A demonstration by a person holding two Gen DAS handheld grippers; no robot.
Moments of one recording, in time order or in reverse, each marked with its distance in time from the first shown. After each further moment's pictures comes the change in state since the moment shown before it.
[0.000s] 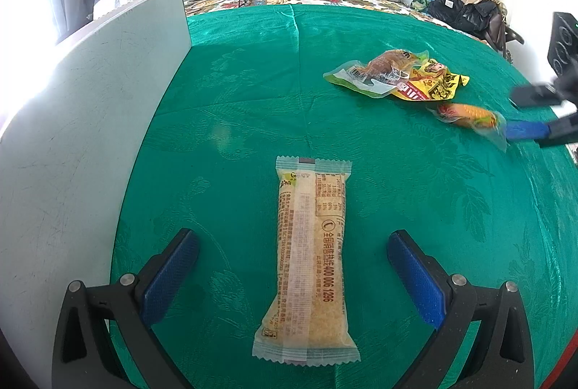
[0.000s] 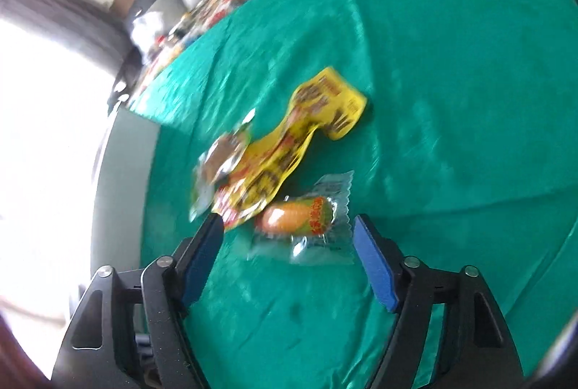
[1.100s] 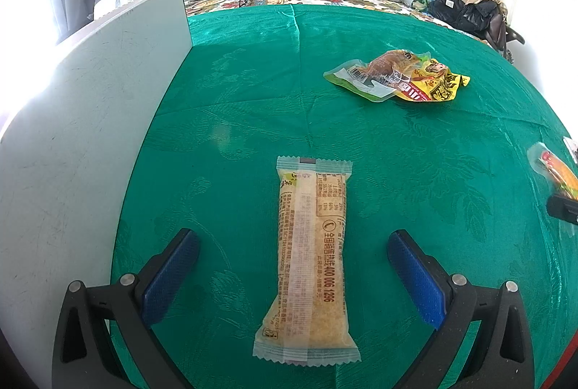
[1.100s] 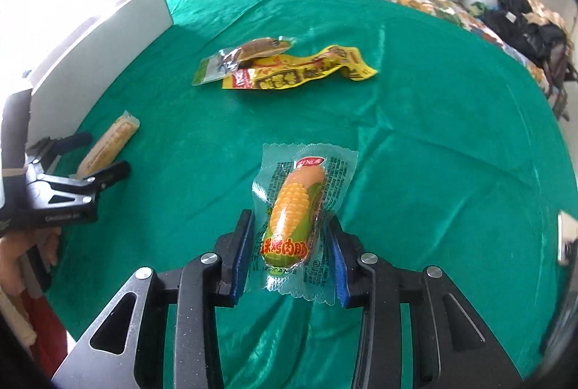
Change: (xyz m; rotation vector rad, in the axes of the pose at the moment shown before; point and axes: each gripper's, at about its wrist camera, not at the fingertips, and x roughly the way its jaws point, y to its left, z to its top) left arm 0.001 0.001 0.000 0.000 -0.001 0.000; right arm -0.013 0.060 -0.118 -0.351 -0.199 -0.589
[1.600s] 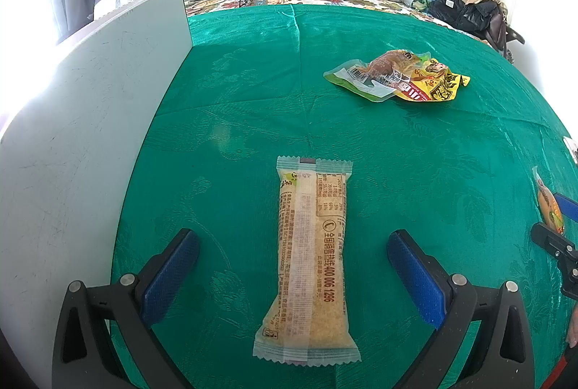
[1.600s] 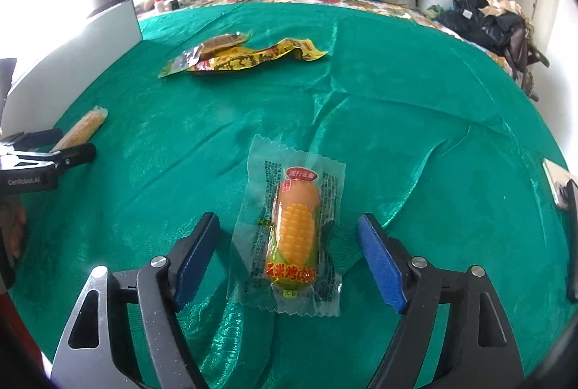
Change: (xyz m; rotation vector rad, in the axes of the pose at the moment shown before) left arm 0.000 0.000 0.000 0.000 0.000 0.000; right arm 0.021 -0.007 -0.027 0.036 -0.097 -0.103
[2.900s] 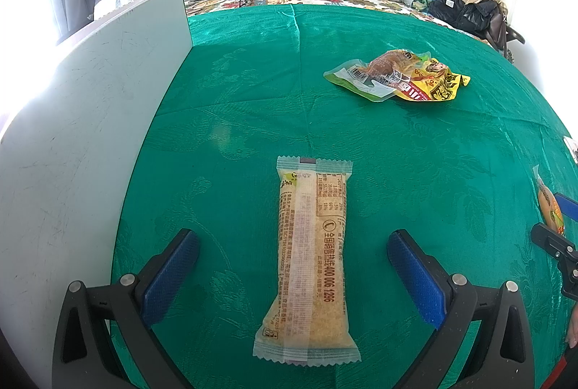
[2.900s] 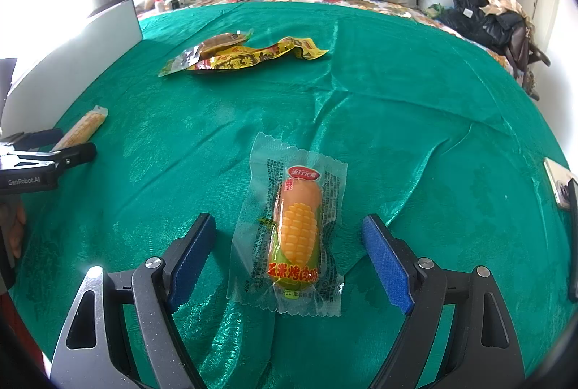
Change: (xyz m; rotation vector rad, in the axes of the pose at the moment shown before) left arm 0.000 0.000 0.000 0.000 0.000 0.000; right arm -0.001 -0.001 -0.002 0.004 0.001 0.003
